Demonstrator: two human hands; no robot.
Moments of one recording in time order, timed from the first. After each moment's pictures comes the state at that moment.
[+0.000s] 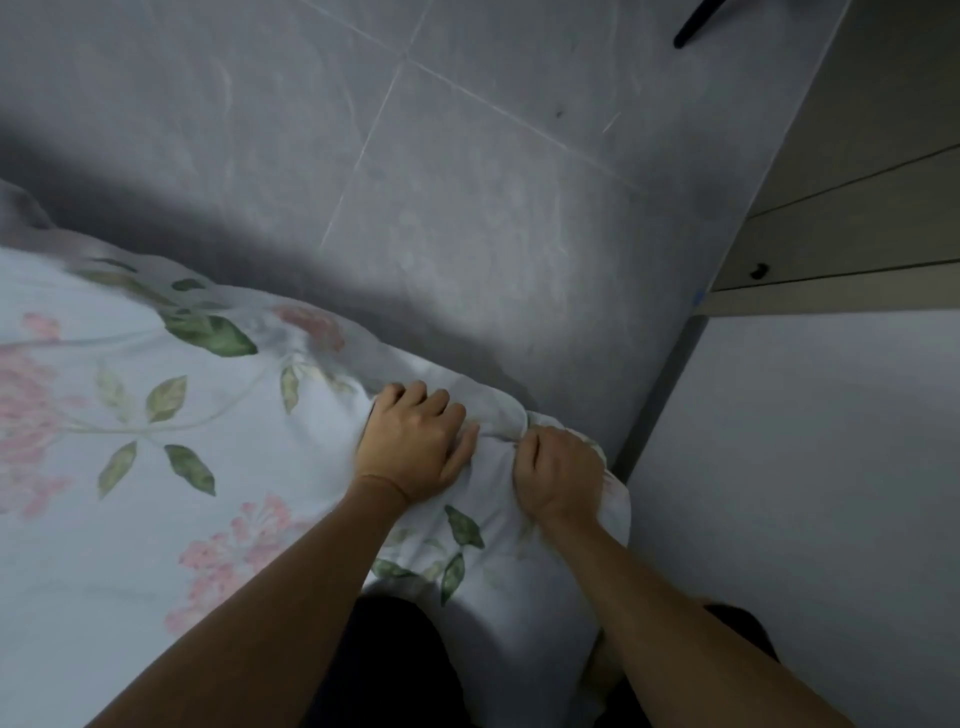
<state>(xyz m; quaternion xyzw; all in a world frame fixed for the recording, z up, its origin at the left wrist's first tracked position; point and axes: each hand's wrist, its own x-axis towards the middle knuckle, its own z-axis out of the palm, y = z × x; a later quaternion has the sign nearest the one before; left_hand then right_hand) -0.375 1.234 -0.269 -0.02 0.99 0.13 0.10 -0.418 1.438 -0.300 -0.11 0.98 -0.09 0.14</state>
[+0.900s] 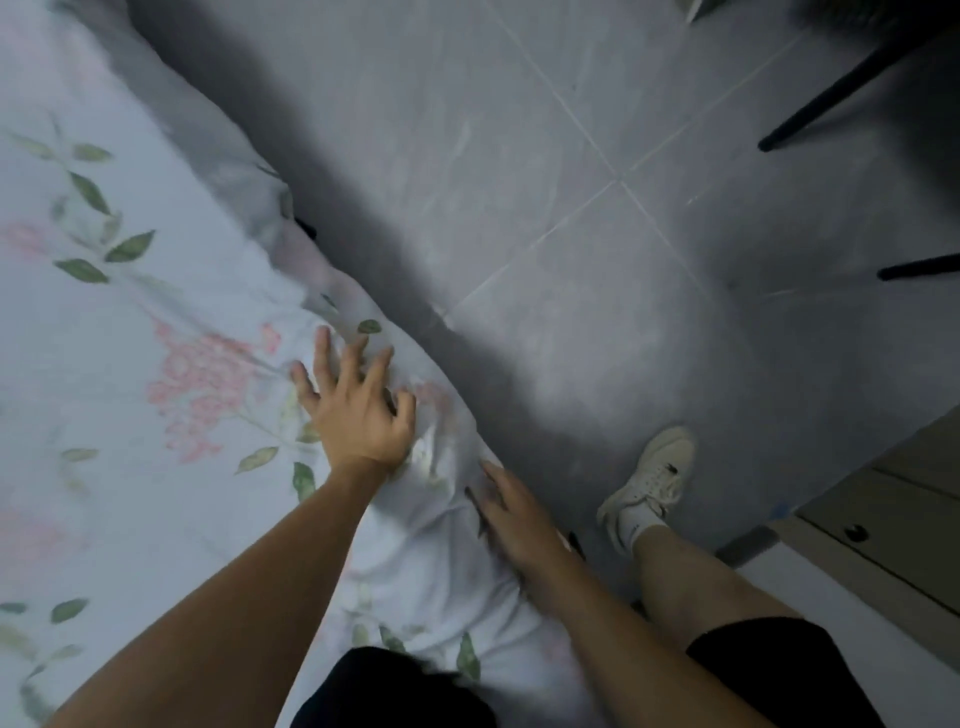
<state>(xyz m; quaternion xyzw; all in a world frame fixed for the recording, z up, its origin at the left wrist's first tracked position) -0.388 1.075 -0.248 -0.54 0.83 0.09 0.12 -0.497 1.290 -0.284 -0.16 0.70 -0.21 0.67</state>
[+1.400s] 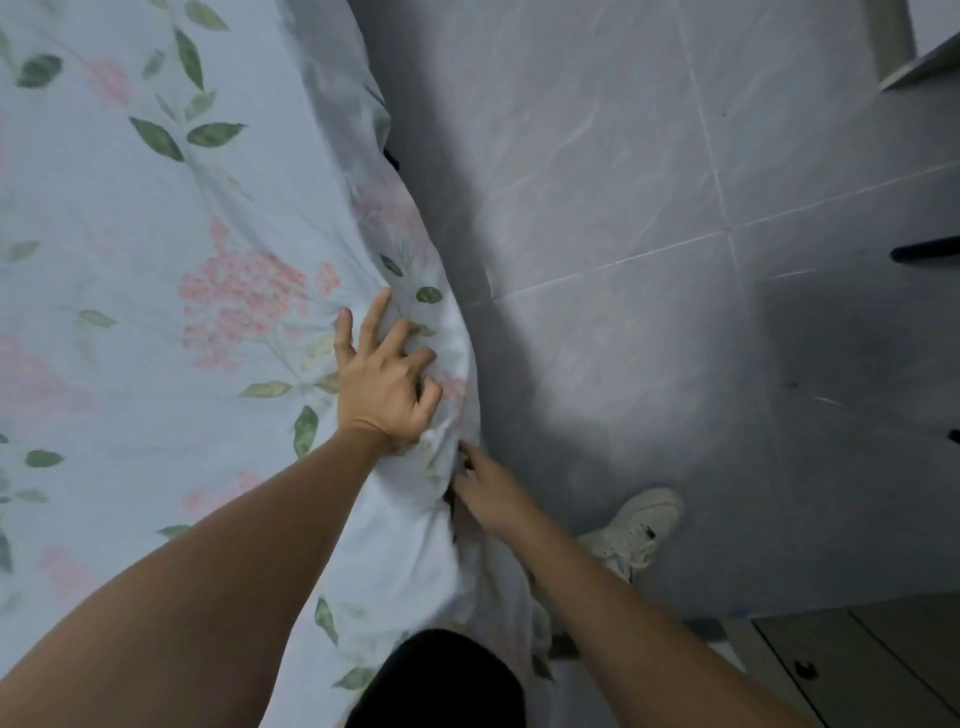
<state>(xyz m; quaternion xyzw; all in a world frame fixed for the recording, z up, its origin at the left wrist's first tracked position) -0.383 1.066 -0.271 -0.53 0.85 0.06 0.07 -0.531 1.202 -0.293 -0.28 0.59 -0.06 0.76</state>
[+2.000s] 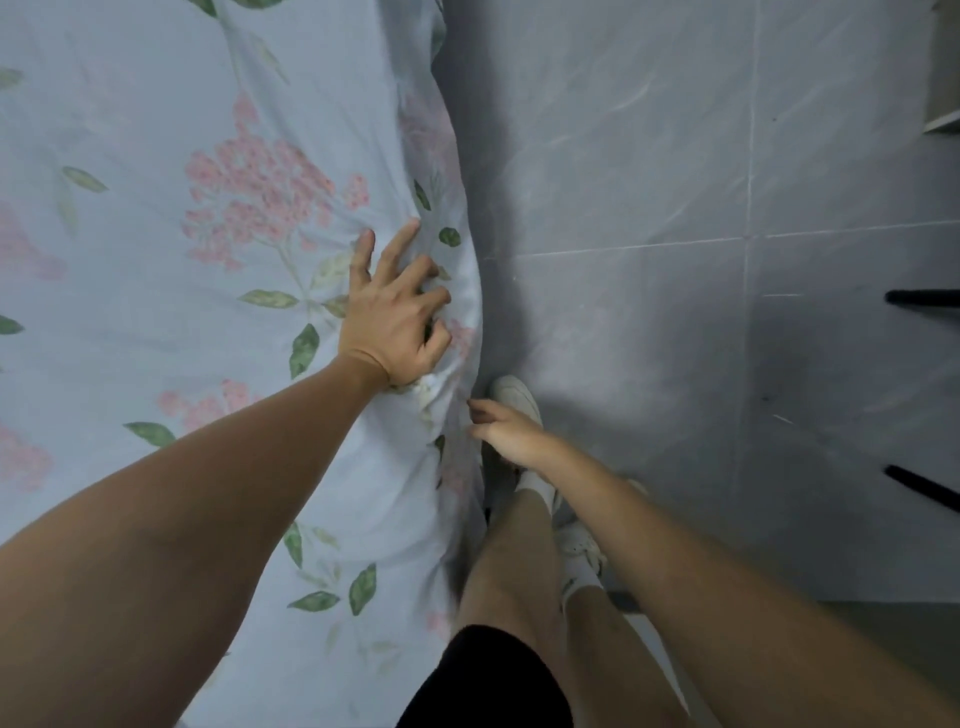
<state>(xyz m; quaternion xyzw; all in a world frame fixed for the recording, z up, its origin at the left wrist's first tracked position) -0.377 1.067 -0.269 -0.52 0.85 0.08 0.04 -0.566 1.186 -0.330 -0.28 0.54 0.12 0.78</state>
